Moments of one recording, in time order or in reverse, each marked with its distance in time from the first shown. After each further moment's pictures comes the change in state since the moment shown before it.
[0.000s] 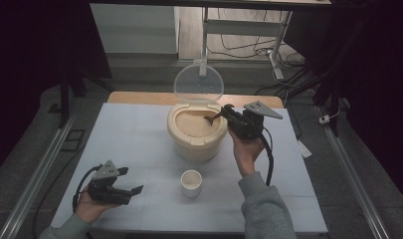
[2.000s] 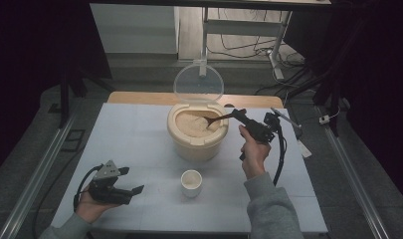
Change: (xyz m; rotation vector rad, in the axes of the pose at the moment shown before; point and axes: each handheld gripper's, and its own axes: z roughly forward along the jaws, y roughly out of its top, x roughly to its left) left arm -0.001 0.001 0.001 0.000 0.001 0.014; right arm -0.047 -0.022 -0.010 -0.039 0.130 0.642
